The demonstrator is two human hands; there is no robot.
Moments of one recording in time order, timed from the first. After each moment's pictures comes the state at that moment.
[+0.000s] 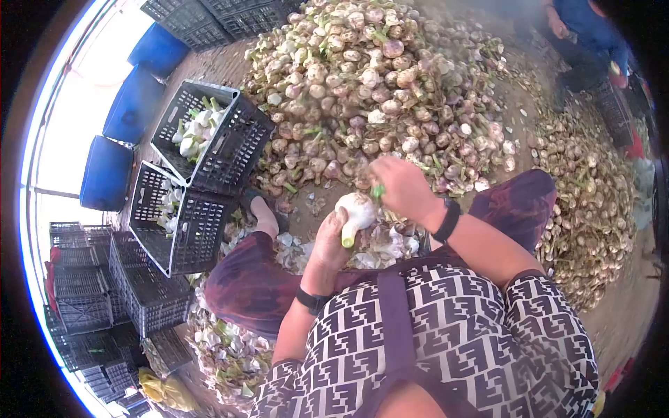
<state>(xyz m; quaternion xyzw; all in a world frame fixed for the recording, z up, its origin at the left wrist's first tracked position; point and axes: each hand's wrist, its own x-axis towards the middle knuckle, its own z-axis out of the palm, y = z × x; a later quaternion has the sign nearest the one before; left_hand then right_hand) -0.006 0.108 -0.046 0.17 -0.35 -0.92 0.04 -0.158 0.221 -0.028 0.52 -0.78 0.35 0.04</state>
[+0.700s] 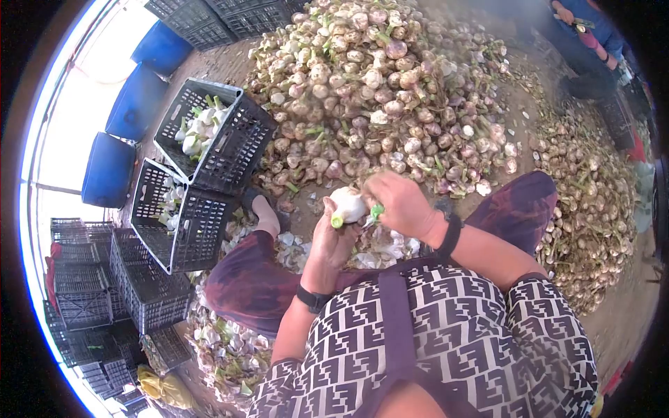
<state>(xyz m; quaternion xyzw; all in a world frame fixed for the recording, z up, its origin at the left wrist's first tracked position) -0.013 0.107 -0.048 0.27 -0.23 -0.93 0.09 -0.135 0.227 -0.014 0.55 -0.74 0.39 0.02</state>
